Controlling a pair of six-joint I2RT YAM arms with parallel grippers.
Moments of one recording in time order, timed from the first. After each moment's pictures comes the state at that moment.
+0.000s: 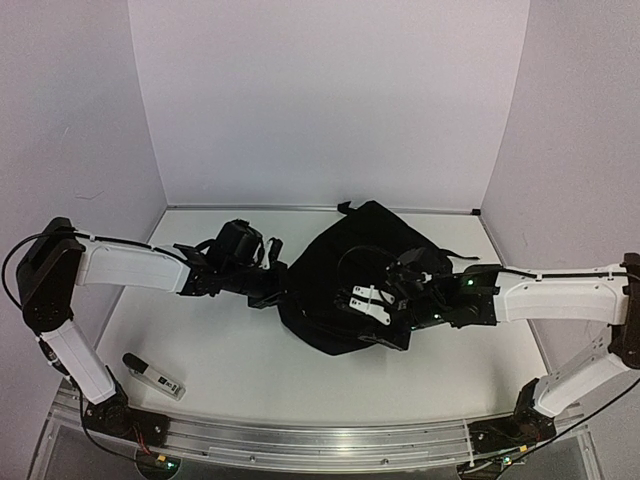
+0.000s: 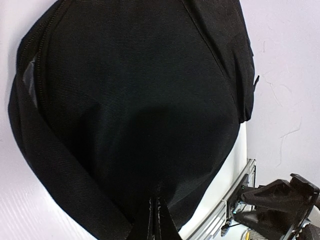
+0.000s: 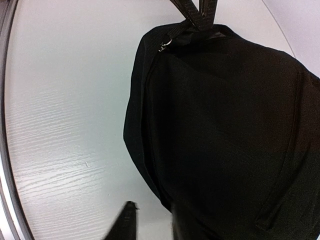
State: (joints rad) left arm -0.80 1.66 0.98 0.00 0.31 -0.90; right arm 1.00 1.40 0.91 -0.37 0.01 -0.41
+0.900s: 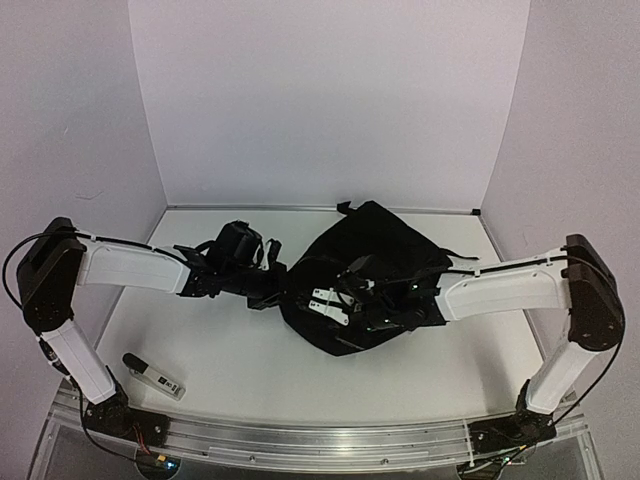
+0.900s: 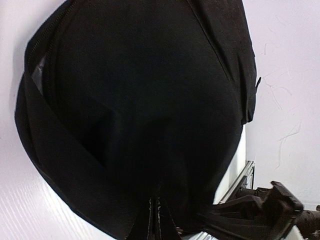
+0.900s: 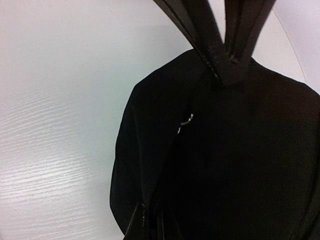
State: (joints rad) left arm -0.79 1.66 0.97 0.02 0.31 -0.91; right arm 1.05 1.71 1.09 -0.26 0.11 -0.40
